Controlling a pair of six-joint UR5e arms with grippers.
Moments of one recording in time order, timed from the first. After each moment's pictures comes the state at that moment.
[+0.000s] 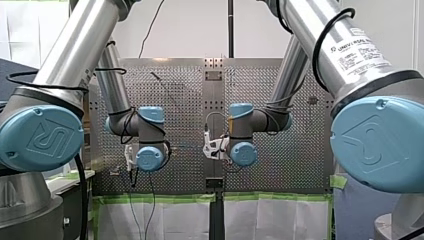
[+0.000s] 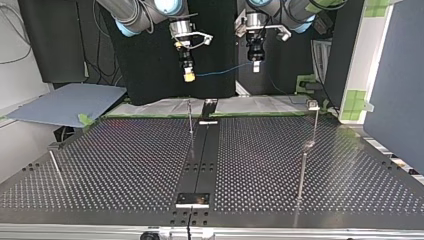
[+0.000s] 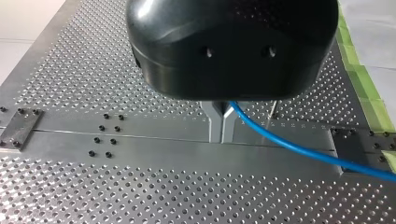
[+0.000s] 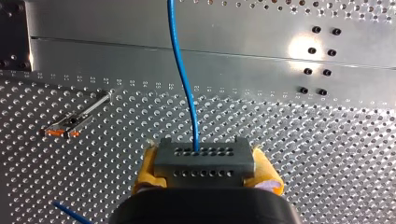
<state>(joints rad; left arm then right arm) -0.55 -1.99 -2.39 -1.89 -2.15 -1.63 2.37 -1.00 2.02 -1.04 1.83 1.47</state>
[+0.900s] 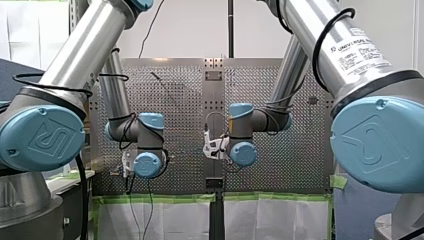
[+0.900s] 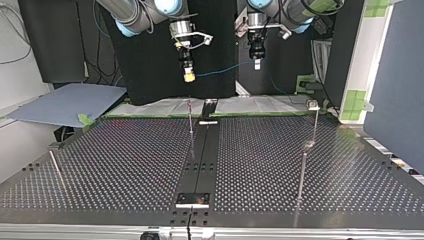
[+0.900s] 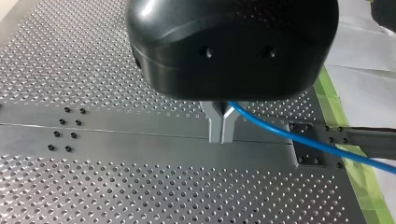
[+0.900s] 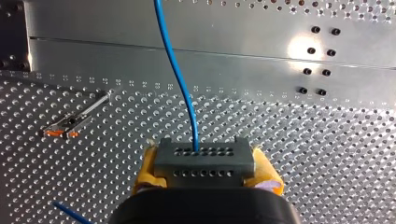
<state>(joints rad) -0.53 -2.06 -2.39 -1.90 -2.15 -1.62 2.37 -1.00 2.02 -1.04 1.83 1.47</state>
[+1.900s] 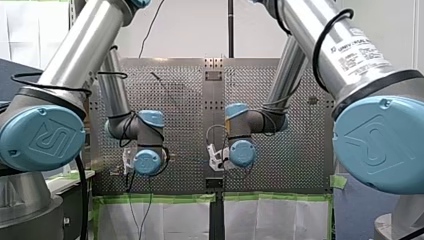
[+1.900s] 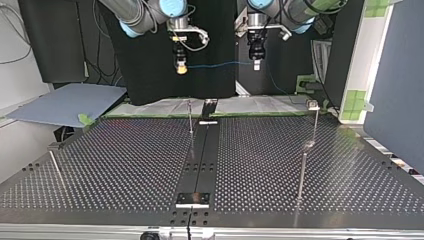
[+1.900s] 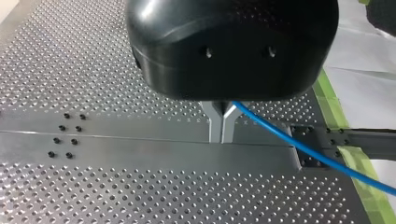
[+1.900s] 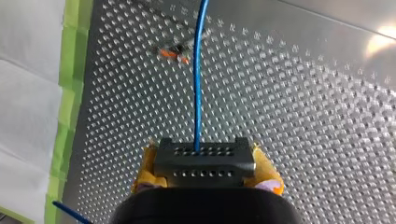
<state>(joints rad) -0.53 -2.02 -2.39 -1.94 -2.13 -1.59 2.39 -0.99 2.00 -0.79 2.02 1.37</state>
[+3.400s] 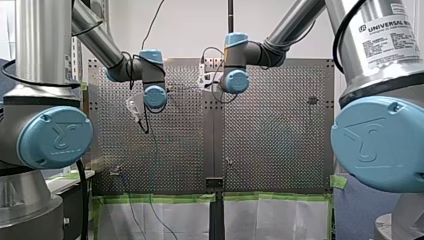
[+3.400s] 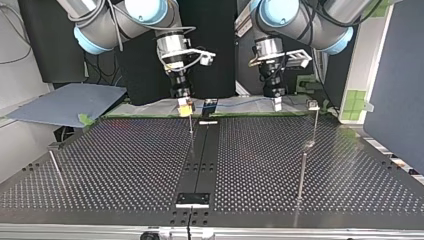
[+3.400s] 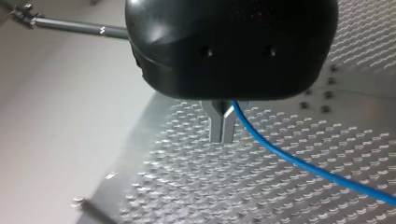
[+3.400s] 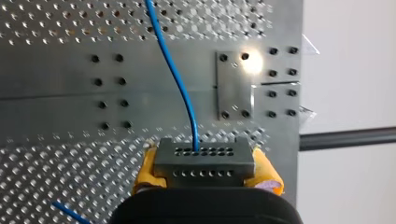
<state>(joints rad) -0.41 -1.58 -2.12 -2.39 -2.16 -1.88 2.36 -1.30 1.70 -0.56 1.75 1.56</state>
